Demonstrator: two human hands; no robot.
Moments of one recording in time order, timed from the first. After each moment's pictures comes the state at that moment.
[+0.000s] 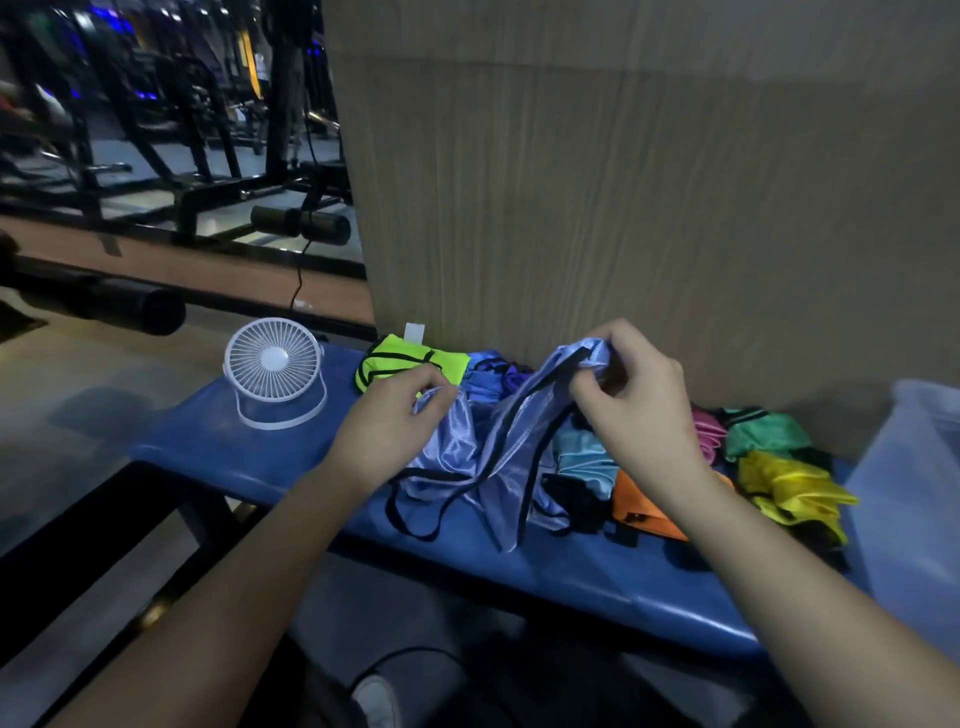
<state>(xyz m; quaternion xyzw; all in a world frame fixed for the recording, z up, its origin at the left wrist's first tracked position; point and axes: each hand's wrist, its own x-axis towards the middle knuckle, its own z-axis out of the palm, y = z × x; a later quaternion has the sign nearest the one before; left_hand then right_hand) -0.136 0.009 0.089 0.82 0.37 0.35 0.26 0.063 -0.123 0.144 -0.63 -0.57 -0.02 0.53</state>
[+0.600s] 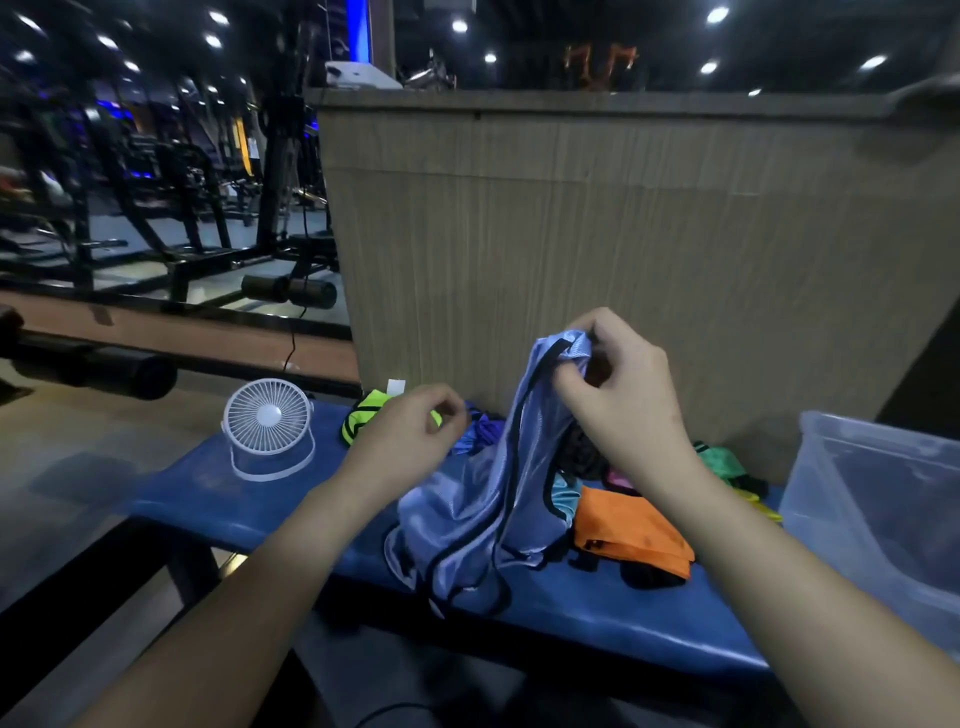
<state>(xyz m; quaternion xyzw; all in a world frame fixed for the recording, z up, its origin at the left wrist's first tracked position) -0.118 -0.041 0.151 0.84 0.33 0.35 0.24 0.051 -0.177 0.218 -0.59 -0.58 -0.07 0.55</state>
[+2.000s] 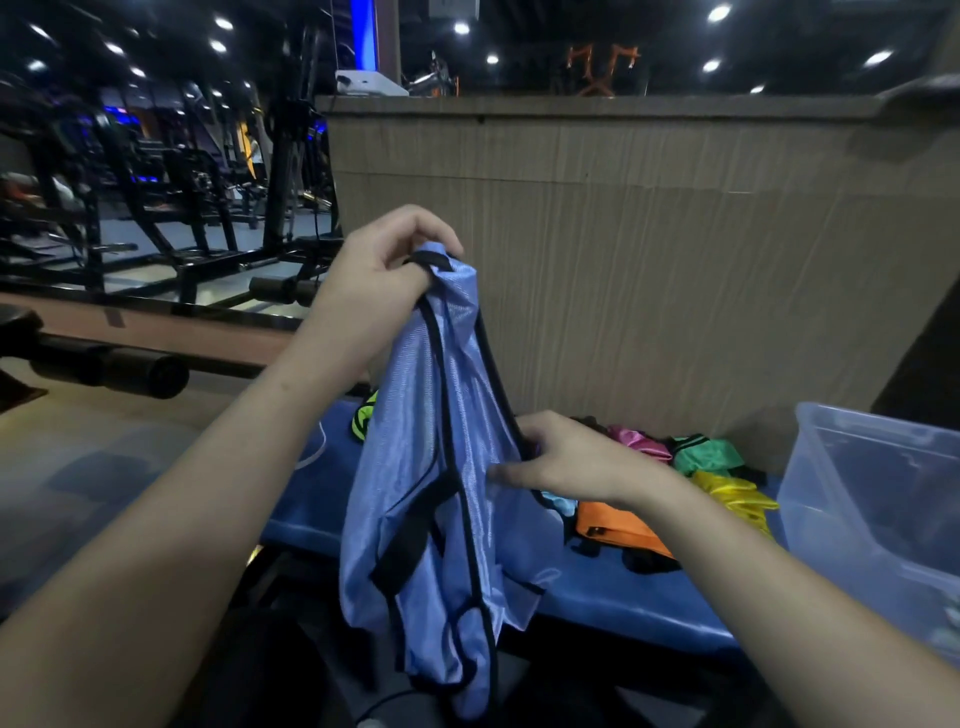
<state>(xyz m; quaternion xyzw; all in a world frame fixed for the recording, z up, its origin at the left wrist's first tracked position) -0.146 -0.081 0.282 0.77 0.18 0.52 0.34 0.045 -0.168 0.180 -0.61 -0.70 0.26 0.29</state>
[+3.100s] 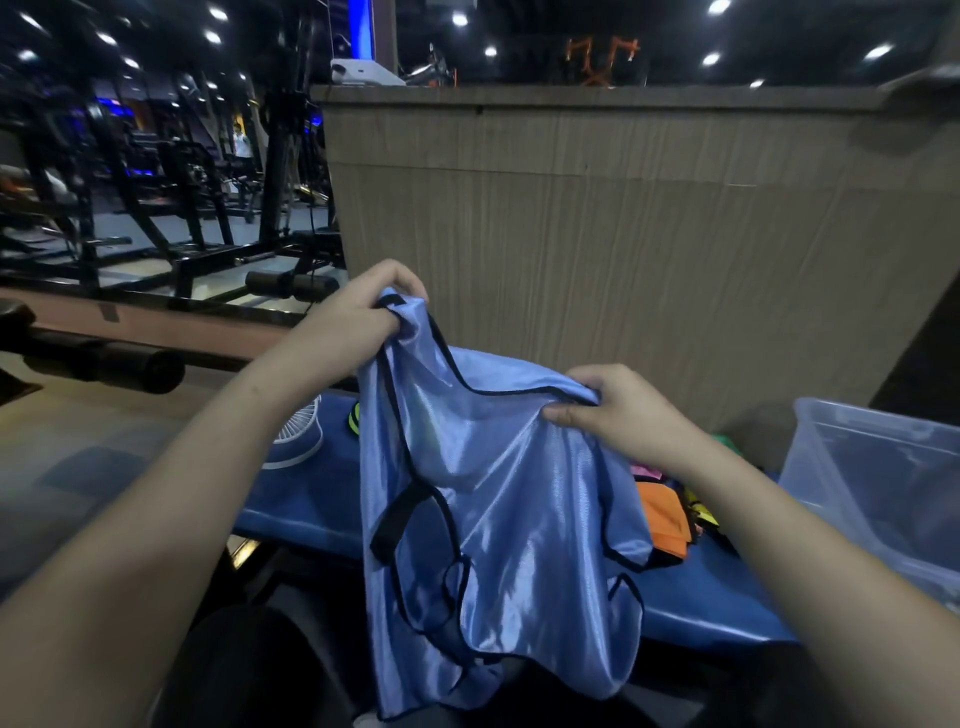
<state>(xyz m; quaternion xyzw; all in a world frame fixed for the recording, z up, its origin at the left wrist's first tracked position) -0.162 -0.051 0.257 0.81 0.34 0.37 0.32 0.096 -0.172 0.193 -0.66 -0.66 0.10 0.35</state>
